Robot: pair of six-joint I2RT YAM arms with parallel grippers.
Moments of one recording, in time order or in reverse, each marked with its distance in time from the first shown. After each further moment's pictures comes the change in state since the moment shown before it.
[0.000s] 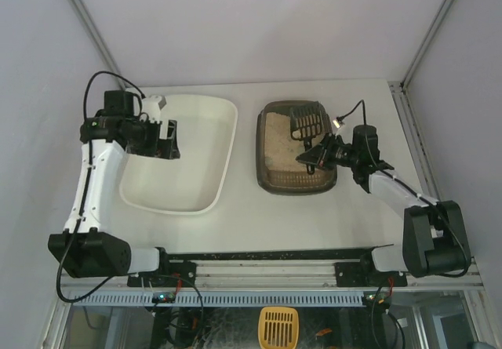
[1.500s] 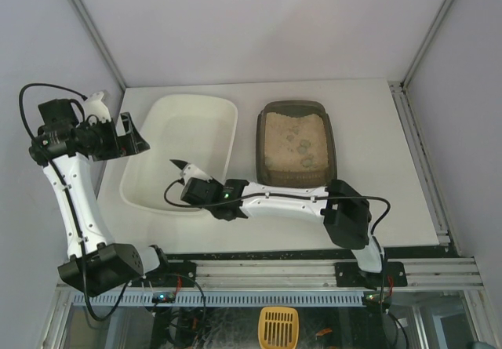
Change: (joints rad) left arm 0.430 -0.087 0.103 -0.097 0.314 0.001; right arm 1.141 0.636 1.021 -0.935 1.347 -0.657
